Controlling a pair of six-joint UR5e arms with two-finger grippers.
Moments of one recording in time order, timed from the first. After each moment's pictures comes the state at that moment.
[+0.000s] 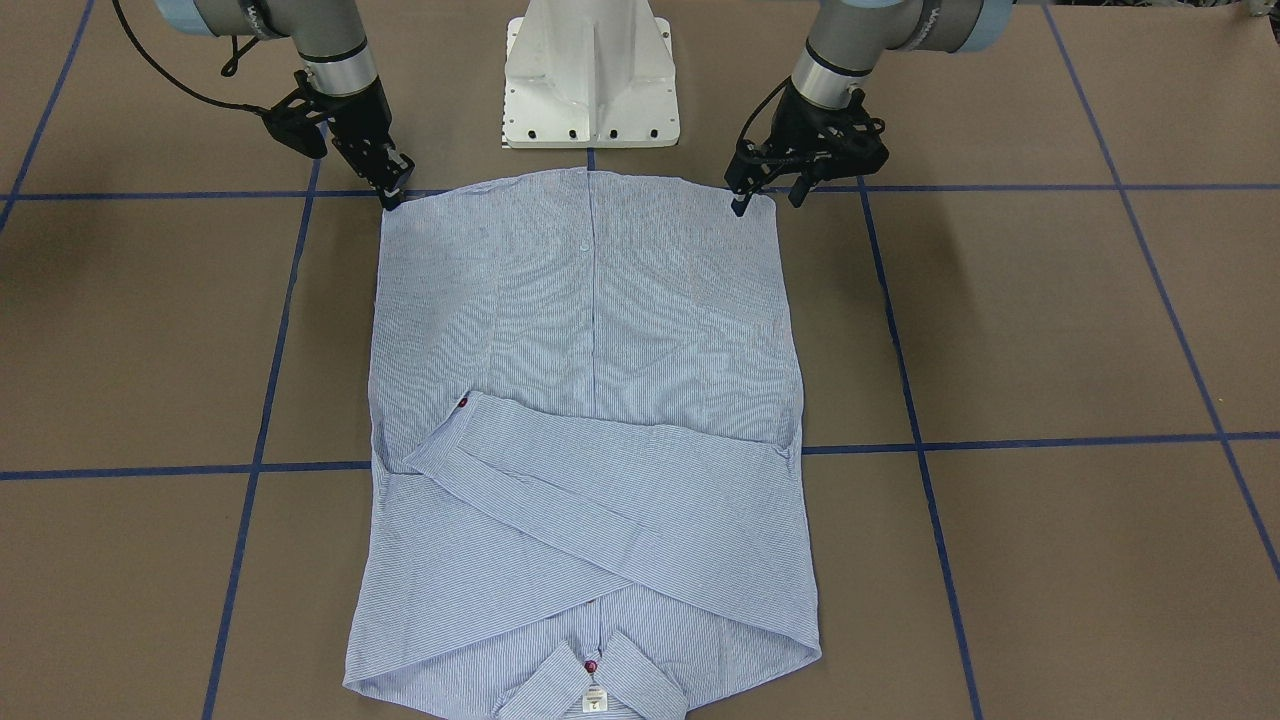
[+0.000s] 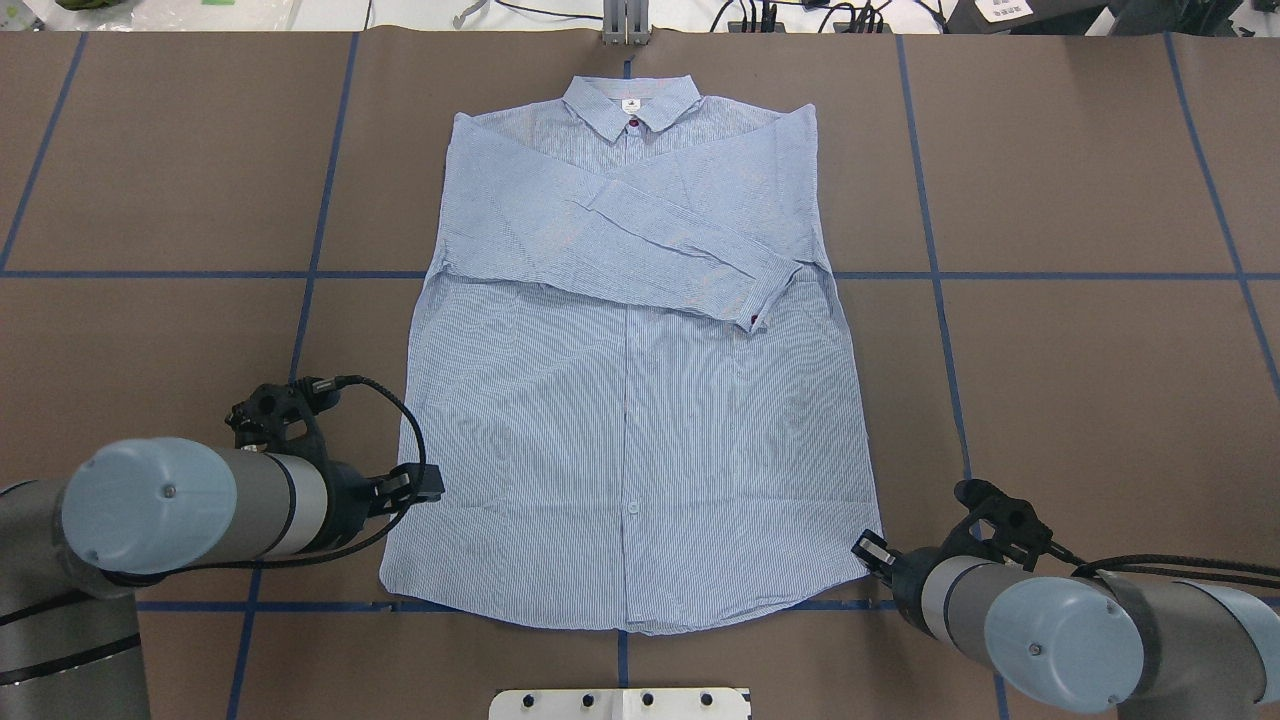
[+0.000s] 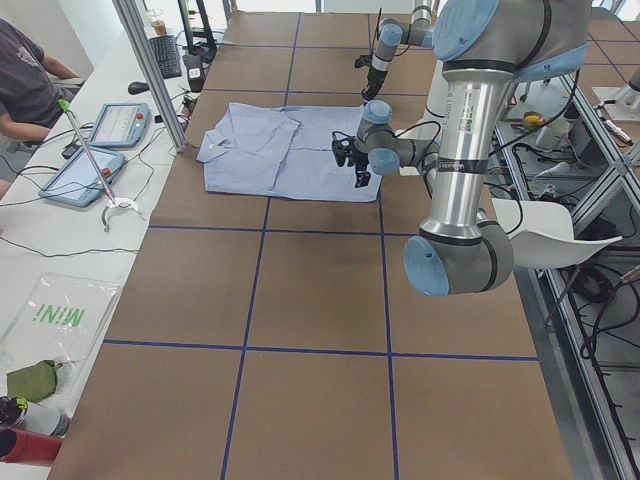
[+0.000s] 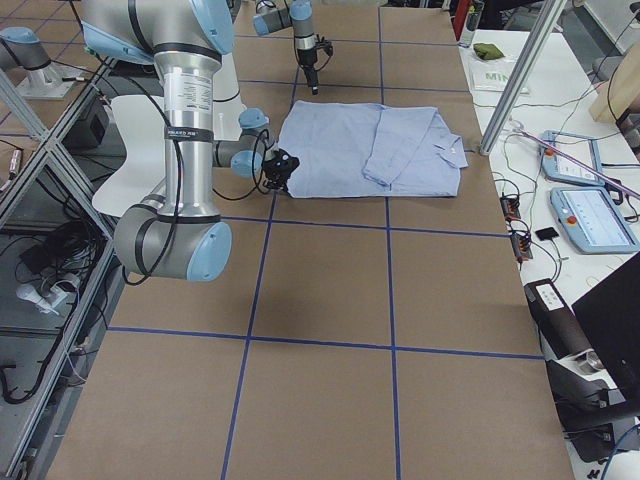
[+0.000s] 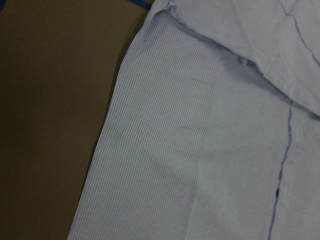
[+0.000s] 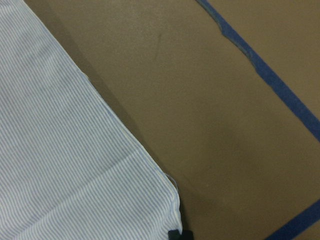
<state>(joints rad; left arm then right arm) -0.32 -1.70 -2.09 -1.88 -1.67 -1.70 0.13 -1.60 2.11 -1.26 1.43 2.15</state>
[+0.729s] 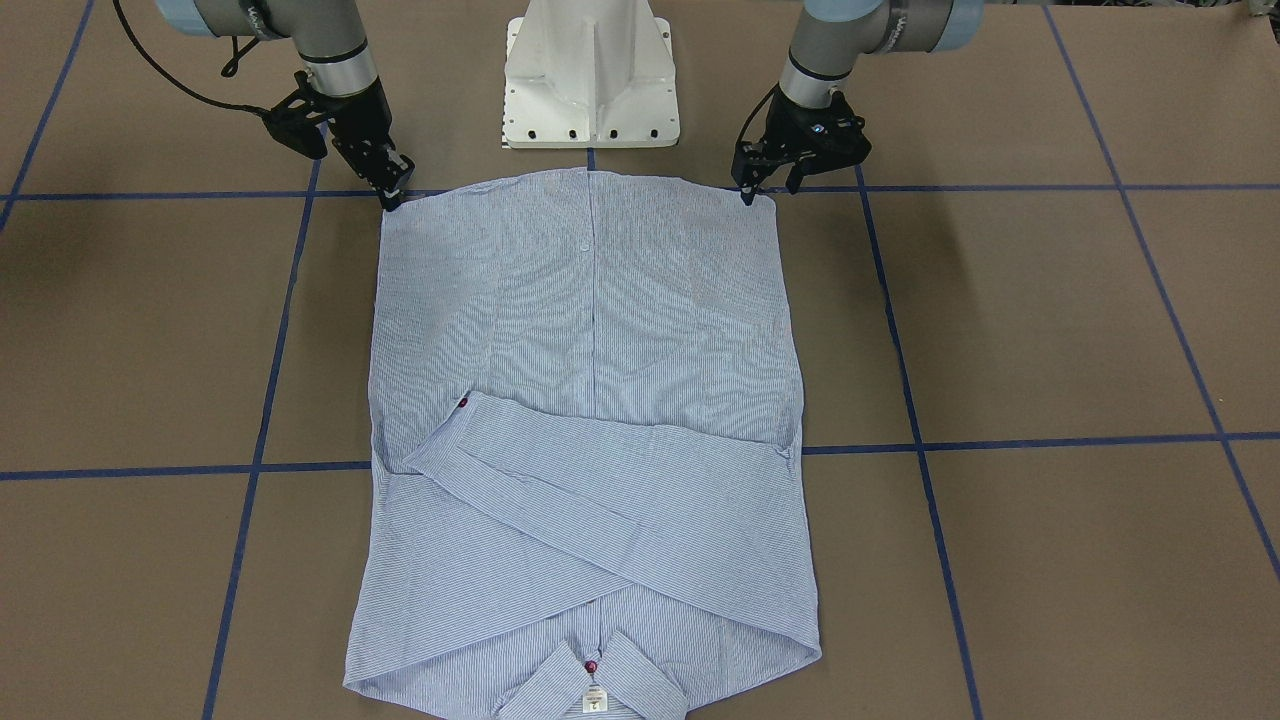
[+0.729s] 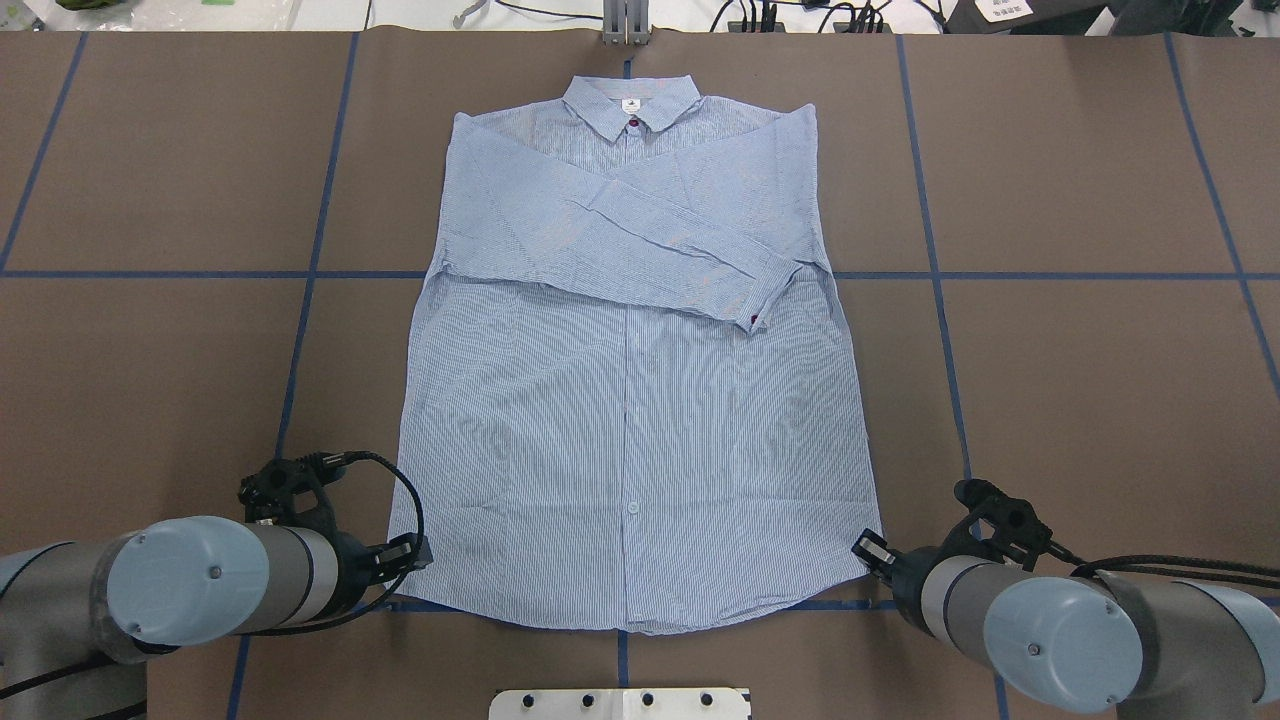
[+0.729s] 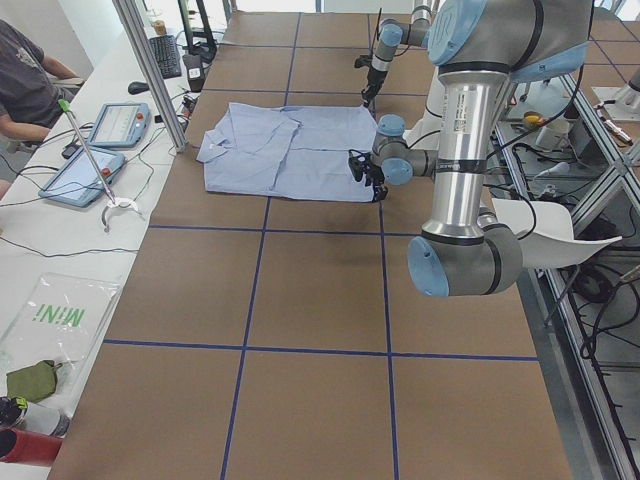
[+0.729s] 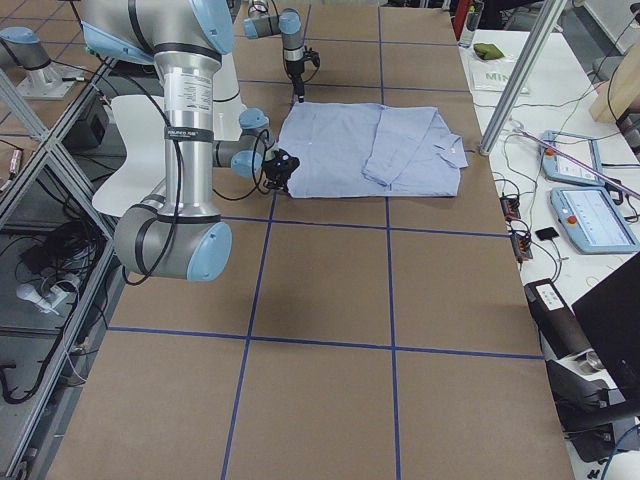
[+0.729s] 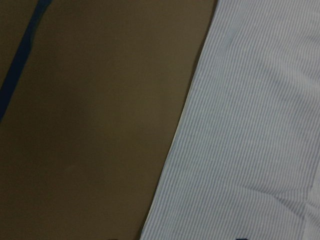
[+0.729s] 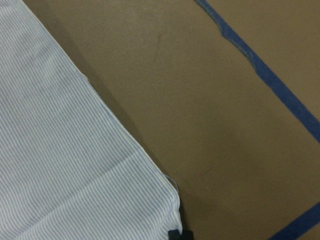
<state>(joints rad) -0.22 -1.68 -2.05 -1.86 -1.64 -1.76 0.13 -1.60 2.11 -1.26 1.43 2.15</state>
